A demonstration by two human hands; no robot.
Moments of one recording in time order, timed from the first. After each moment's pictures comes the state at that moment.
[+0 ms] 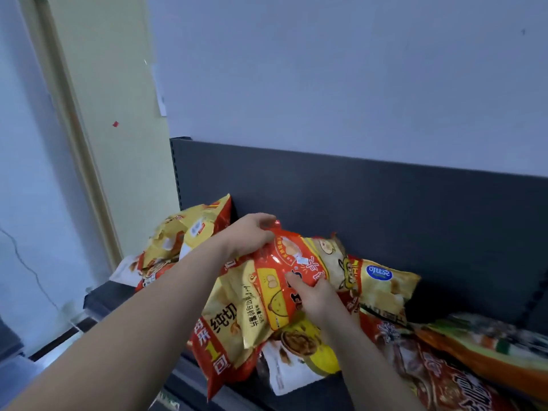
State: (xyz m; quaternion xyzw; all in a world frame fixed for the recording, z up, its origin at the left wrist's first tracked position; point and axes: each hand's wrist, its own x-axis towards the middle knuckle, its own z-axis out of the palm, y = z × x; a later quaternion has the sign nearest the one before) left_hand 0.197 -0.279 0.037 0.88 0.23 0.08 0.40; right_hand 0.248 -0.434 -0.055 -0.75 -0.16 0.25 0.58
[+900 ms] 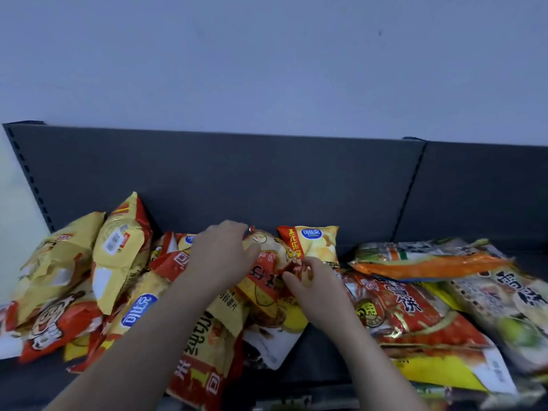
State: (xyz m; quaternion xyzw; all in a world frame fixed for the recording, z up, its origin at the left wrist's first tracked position) left_hand 0.181 -0.287 0.006 0.98 0.03 0.18 0.12; right_hand 0.180 -0.462 -0.043 -0.92 -0.08 -0.04 0.39
